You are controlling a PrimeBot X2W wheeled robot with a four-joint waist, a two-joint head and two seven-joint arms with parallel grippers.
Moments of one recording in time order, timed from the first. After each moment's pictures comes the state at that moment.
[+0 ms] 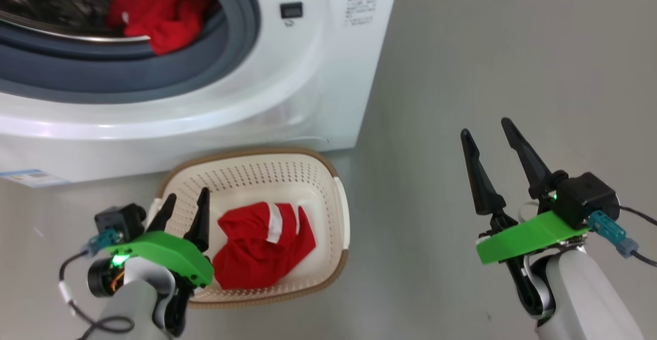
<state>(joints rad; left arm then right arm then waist) -0.58 0.12 -0.27 0.92 -0.64 -0.10 -0.25 -0.29 -0.05 0.09 0.24 0.27 0.12 -0.26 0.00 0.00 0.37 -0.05</state>
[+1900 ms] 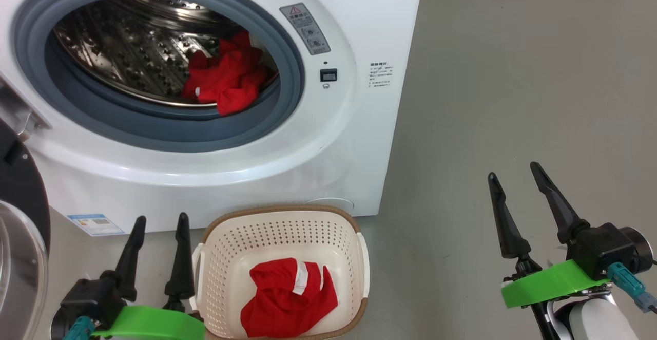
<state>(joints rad) -0.12 0.09 -0.04 0.19 -0.33 -0.01 -0.25 -0.10 -0.05 -0.01 0.13 0.15 0.12 -0.26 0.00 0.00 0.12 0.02</state>
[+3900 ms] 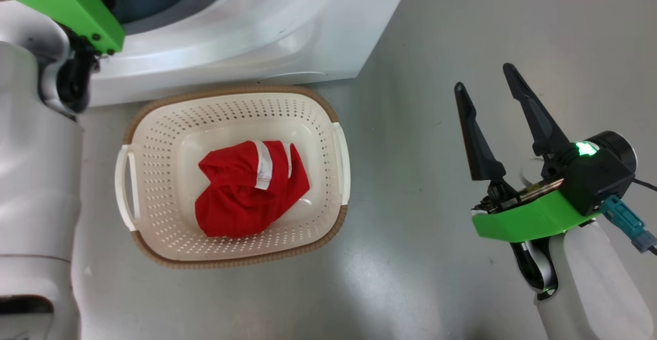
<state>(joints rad) -1.21 0.16 -0.07 0.93 -0.44 -0.10 0.04 -0.36 -0.05 0.10 0.07 0.17 0.12 -0.26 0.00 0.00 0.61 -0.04</state>
